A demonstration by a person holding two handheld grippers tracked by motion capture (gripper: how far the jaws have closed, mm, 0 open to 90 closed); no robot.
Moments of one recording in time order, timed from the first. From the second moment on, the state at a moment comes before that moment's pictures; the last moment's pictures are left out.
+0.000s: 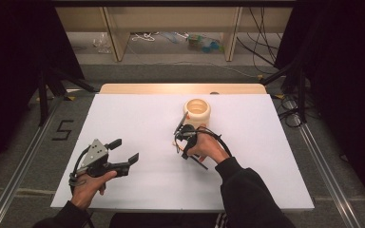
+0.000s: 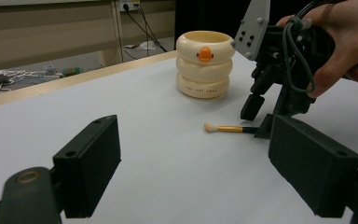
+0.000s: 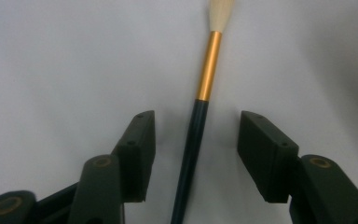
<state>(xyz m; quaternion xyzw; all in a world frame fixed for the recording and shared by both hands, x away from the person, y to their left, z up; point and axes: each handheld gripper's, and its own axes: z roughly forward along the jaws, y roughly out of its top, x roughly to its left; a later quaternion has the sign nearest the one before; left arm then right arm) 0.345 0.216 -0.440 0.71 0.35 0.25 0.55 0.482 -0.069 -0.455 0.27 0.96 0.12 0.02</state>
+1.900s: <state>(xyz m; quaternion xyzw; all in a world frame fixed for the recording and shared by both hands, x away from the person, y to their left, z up) 0.345 0.217 -0.441 0.71 0.36 0.25 0.55 0.487 -0.060 -0.456 0.26 0.96 0.07 0.02</state>
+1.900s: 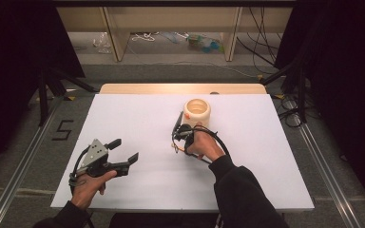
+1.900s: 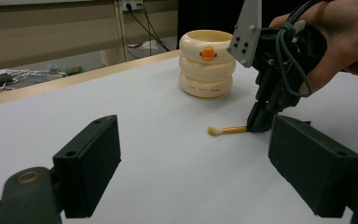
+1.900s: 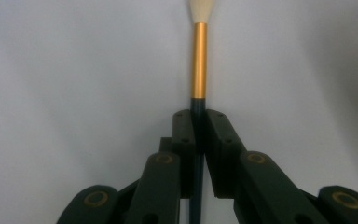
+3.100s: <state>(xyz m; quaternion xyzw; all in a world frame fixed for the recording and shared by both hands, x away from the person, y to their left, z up) 0.346 0.217 -0.442 0.71 0.36 0.25 0.55 0.472 -0.104 -0.398 0.27 0.90 0.31 0.16</state>
